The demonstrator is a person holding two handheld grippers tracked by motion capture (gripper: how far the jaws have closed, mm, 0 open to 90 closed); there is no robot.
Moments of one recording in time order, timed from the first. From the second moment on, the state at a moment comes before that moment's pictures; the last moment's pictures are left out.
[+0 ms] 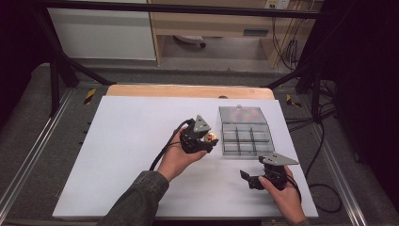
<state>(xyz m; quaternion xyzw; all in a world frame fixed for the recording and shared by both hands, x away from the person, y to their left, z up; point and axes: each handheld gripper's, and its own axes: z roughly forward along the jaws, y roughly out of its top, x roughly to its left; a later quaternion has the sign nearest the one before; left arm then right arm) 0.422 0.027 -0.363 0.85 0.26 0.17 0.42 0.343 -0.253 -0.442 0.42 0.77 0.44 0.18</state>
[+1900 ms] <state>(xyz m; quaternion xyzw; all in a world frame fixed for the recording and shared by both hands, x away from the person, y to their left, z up) 0.447 -0.018 -0.370 0.85 0.27 0.13 0.43 0.343 -0.250 -0.442 0.41 0.78 0.44 0.18</state>
